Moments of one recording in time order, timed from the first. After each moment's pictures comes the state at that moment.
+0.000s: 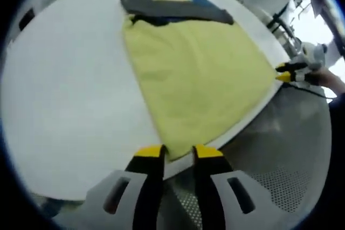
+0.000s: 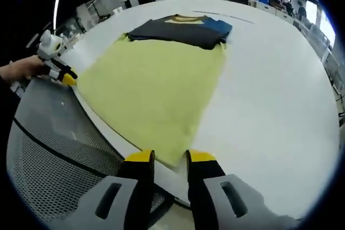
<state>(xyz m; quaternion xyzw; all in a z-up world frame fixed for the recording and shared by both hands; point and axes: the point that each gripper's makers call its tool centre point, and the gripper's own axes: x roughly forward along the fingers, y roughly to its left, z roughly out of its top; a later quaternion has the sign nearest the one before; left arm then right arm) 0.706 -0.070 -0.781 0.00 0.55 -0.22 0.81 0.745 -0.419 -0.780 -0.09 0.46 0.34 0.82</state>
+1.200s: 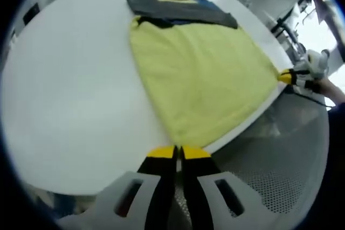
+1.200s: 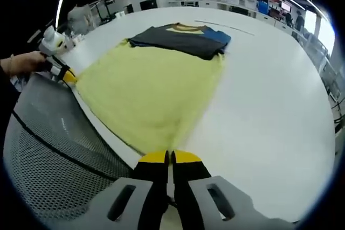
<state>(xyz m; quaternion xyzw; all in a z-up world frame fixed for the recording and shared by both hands) 0.707 -0.069 -0.769 -0.02 0.55 -0.20 0.81 0.747 -0.422 -0.767 -0.10 0.42 0.34 0.84</state>
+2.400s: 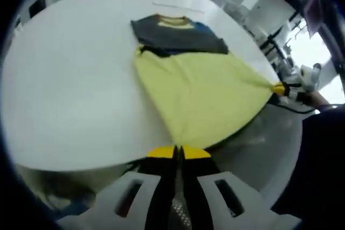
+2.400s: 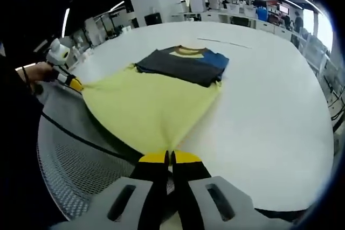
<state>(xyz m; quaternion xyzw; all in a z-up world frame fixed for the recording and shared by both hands) 0.679 -0.072 -0.709 -0.07 0.52 -0.21 0.83 0.719 -0.424 -0.708 -0.06 0.39 0.36 0.85</state>
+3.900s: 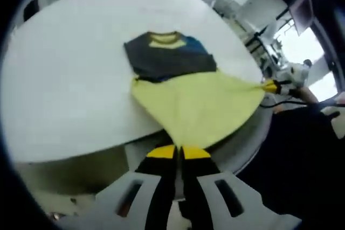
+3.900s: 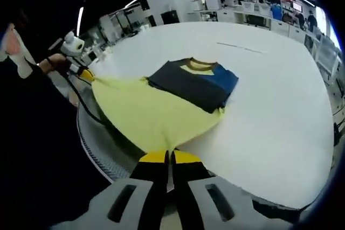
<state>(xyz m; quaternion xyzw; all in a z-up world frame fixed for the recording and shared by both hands) 0.647 -0.078 -0.624 -0.08 0.53 -0.24 0.81 0.684 -0.421 -0.643 -0.05 0.39 0.42 0.82</state>
